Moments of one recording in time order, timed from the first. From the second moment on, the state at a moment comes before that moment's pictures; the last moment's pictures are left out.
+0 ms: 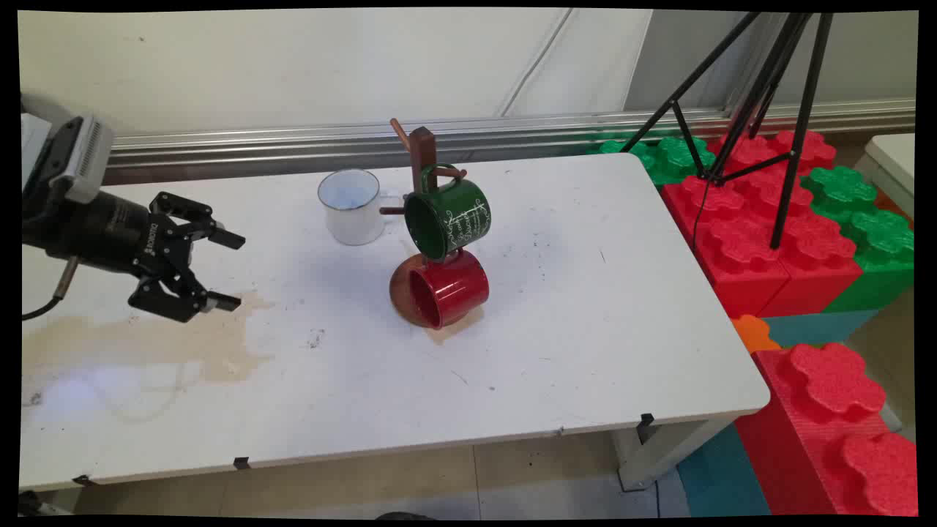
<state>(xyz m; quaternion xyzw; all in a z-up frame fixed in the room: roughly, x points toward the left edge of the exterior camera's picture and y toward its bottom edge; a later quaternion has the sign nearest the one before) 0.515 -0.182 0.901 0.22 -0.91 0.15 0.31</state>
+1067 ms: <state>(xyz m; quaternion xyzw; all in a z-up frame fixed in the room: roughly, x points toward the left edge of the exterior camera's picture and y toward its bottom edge) 0.444 -0.202 0.932 0.32 -0.83 0.12 0.44</state>
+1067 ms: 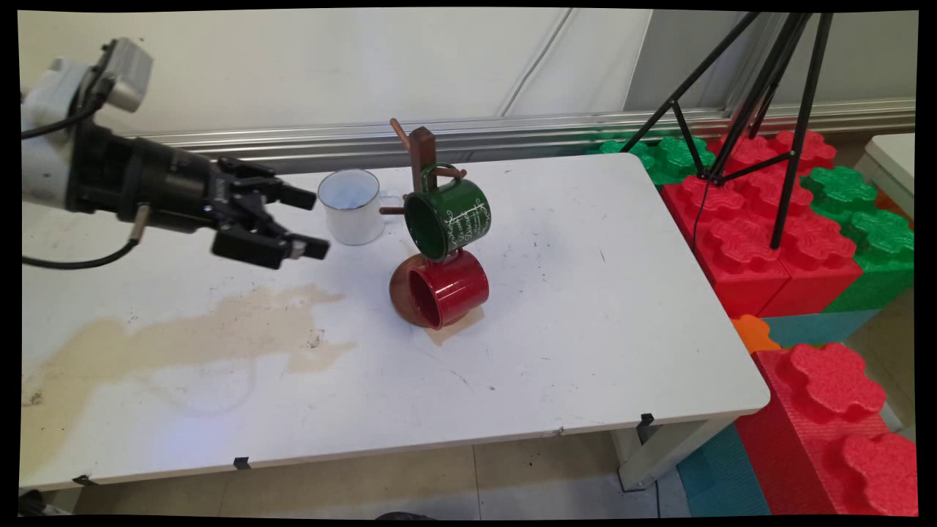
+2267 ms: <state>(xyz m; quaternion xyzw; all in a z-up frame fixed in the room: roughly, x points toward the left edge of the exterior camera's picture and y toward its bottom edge) 0.352 -0.225 0.912 0.43 -0.76 0.05 0.49</state>
